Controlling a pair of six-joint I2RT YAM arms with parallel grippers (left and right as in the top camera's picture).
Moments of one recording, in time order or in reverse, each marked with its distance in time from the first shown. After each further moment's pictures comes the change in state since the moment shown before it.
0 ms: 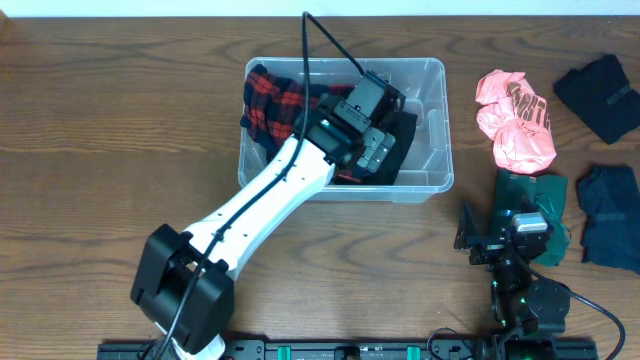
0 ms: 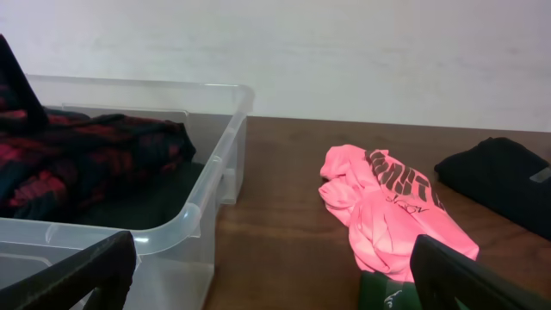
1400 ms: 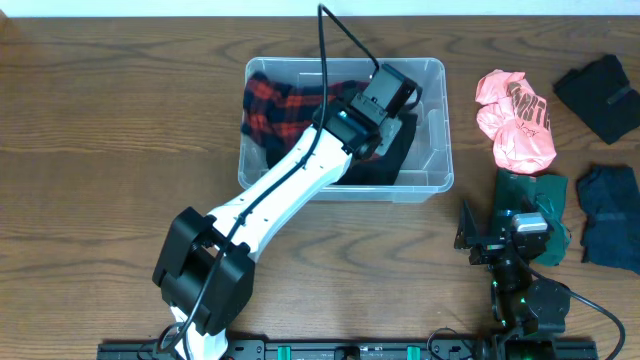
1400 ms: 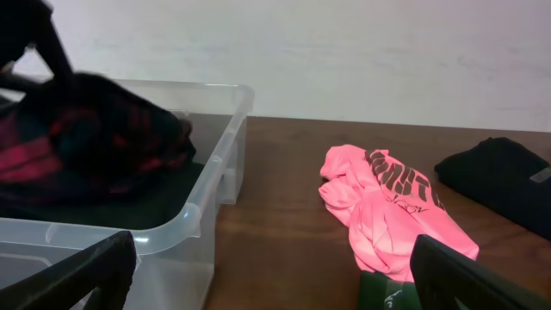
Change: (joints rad) left arm -0.015 0.098 0.113 0.065 0.017 -0.108; right arm 0.000 0.000 0.000 0.000 0.000 0.000
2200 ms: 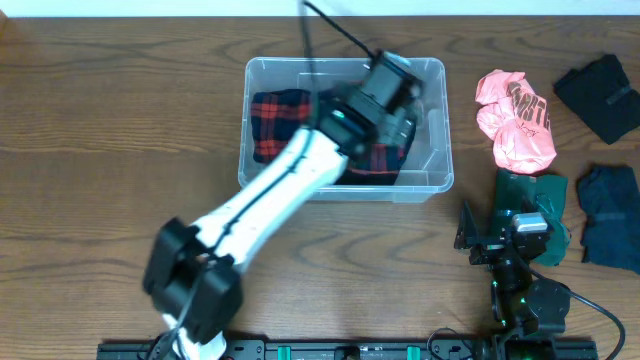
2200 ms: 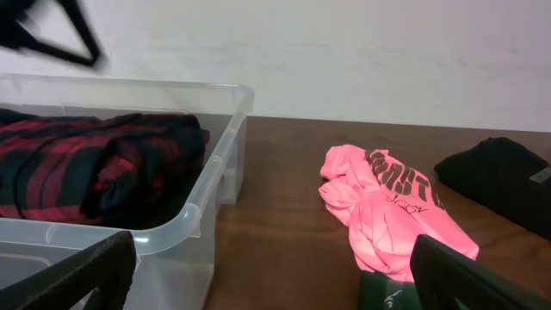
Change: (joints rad) left arm 0.038 -0.082 0.005 -0.005 -0.017 -0.110; right arm 0.000 0.000 0.000 0.000 0.000 0.000
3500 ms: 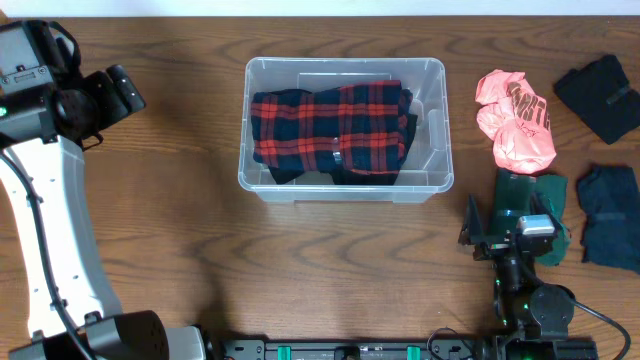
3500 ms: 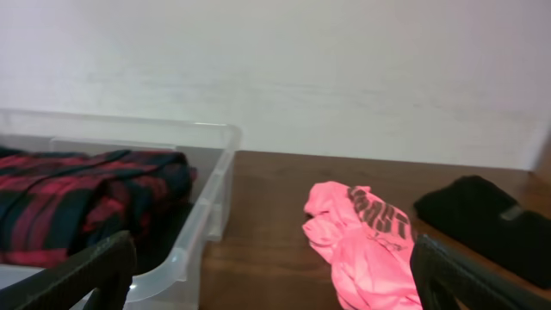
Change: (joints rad) left arm 0.996 -0.286 0.010 -0.400 0.278 0.040; right arm 0.000 0.000 0.000 0.103 0.015 -0.027
